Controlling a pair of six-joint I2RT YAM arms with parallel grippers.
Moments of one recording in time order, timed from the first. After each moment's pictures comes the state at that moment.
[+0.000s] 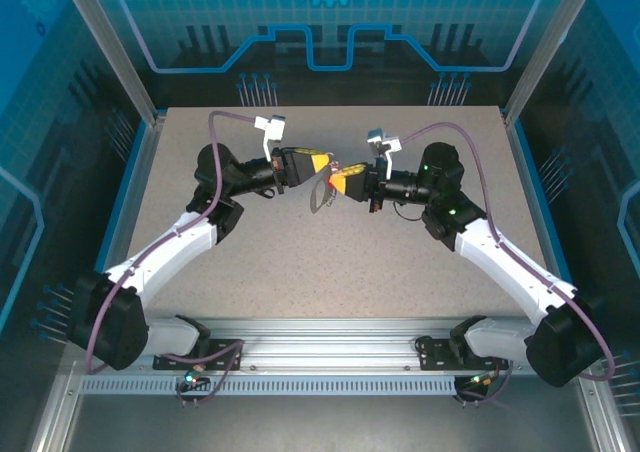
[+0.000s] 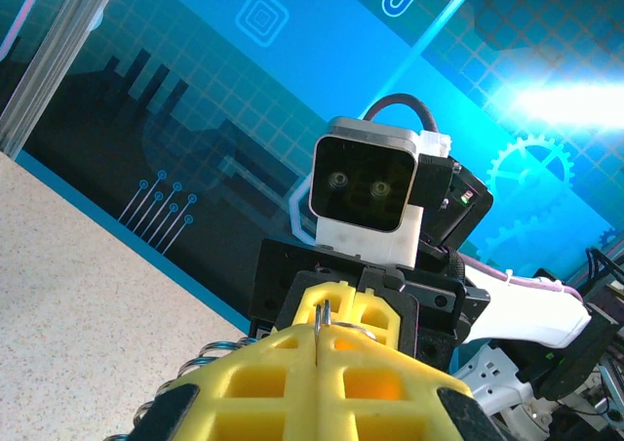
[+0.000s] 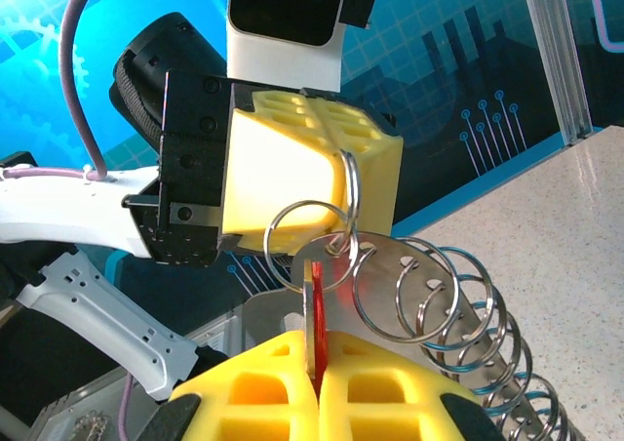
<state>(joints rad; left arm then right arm) -0.40 1.32 0.95 0.65 0.89 -0.89 0.48 1.21 0.96 0.24 -0.88 0.46</state>
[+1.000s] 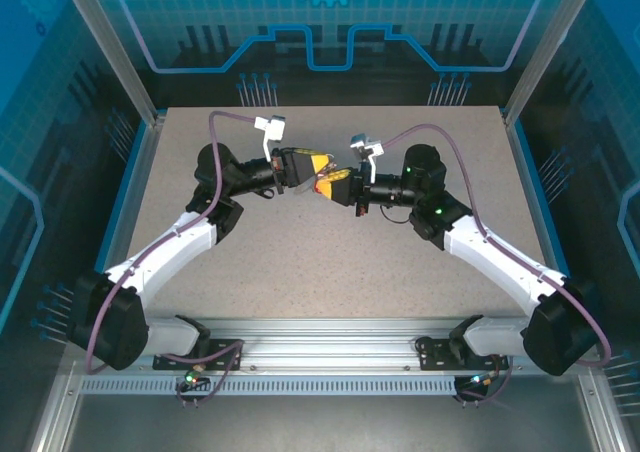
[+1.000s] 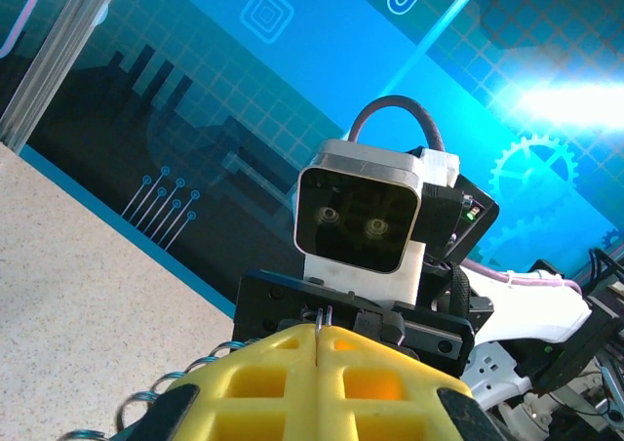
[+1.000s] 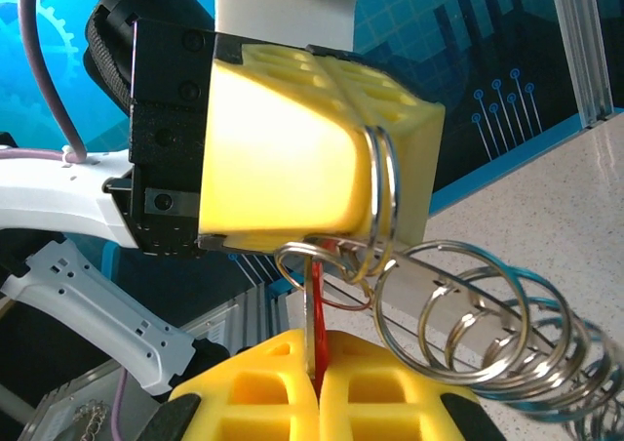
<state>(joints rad) -0.40 1.32 0.94 0.64 0.89 -0.89 0.56 1.27 0.98 0.24 -0.82 0.43</state>
